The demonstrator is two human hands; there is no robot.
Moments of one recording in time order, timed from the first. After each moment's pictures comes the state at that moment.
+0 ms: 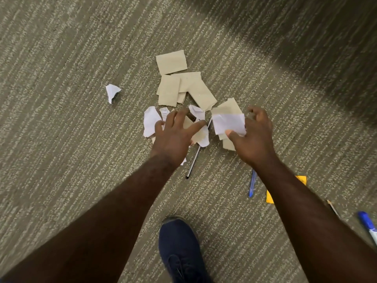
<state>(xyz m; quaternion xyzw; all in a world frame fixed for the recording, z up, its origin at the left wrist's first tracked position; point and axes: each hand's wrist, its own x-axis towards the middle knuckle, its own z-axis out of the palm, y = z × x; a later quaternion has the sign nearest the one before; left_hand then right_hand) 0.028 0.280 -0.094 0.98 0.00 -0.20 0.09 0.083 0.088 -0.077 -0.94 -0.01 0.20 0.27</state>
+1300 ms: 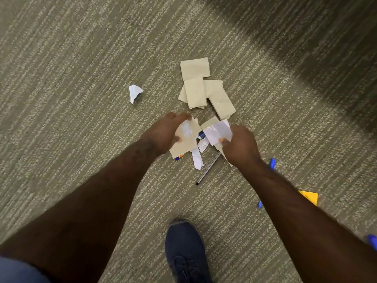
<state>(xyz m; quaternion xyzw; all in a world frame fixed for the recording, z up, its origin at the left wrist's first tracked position) 0.039 0.358 -0.096 0.91 0.07 -0.30 0.27 0.082 0.149 -0.086 -0.93 -0.04 0.28 0.24</state>
